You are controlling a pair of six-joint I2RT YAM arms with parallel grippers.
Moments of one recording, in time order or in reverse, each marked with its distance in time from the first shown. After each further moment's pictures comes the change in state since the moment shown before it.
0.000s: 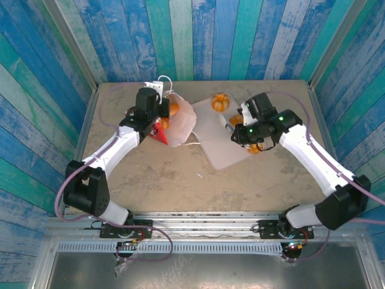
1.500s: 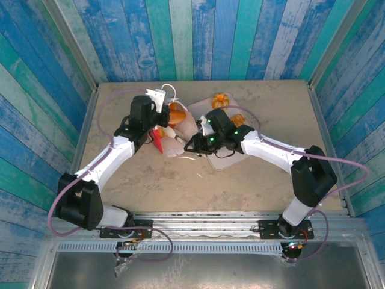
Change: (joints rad) left arm 0.000 -0.129 -0.127 0.029 0.172 0.101; right arm 0.242 0.302 -0.131 0.645 -0.286 0.330
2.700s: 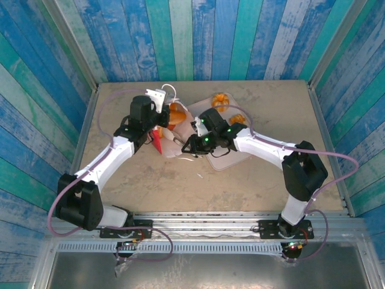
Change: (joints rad) left arm 0.000 -0.003 -0.002 0.000 0.011 -0.001; right arm 0.021 0.082 0.077 -0.061 0.016 -0.053
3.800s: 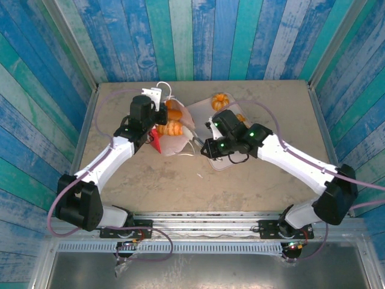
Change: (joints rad) left arm 0.000 -0.003 0.000 0.013 -0.125 -0.064; right arm 0.052 -0.323 0.001 -0.383 0.312 -0.142
